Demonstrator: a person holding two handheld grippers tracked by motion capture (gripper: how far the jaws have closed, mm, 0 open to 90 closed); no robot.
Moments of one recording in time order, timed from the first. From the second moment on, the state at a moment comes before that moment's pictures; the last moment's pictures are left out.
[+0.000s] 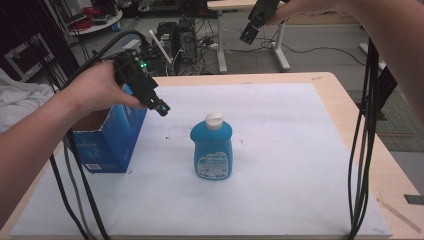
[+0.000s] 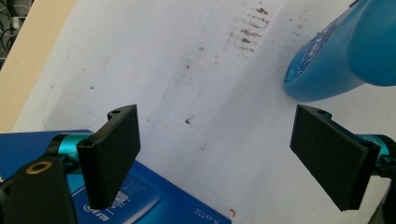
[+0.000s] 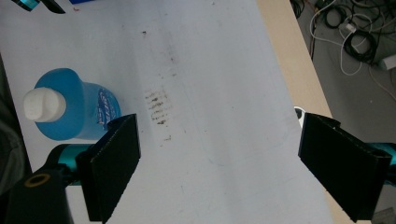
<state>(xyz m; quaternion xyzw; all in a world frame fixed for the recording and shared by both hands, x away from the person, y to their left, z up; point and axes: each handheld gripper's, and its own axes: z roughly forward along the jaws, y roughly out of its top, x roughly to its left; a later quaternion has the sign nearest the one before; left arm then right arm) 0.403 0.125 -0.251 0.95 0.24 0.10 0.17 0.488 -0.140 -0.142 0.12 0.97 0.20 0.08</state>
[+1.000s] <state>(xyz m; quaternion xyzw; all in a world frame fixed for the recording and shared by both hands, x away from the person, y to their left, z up) 0.402 0.135 -0.252 0.95 0.23 0.10 0.17 0.429 -0.199 -0.192 0.07 0.95 0.29 0.04</state>
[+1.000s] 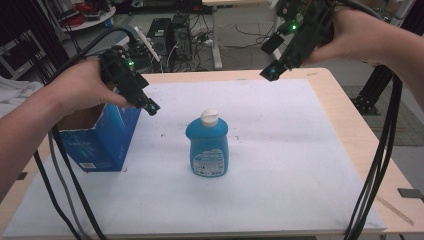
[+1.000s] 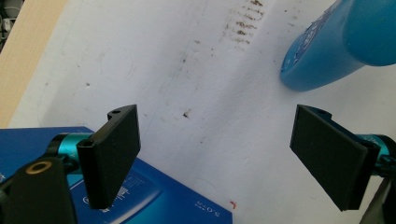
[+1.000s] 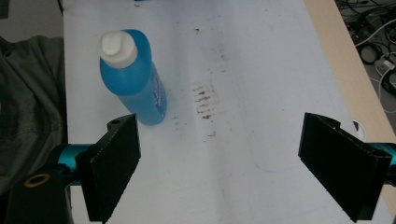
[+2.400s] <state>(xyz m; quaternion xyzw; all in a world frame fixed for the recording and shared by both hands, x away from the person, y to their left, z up) 0.396 0.136 -0.253 0.96 0.22 0.09 0.17 0.381 -0.185 -0.317 0.06 0.93 0.36 -0.04</state>
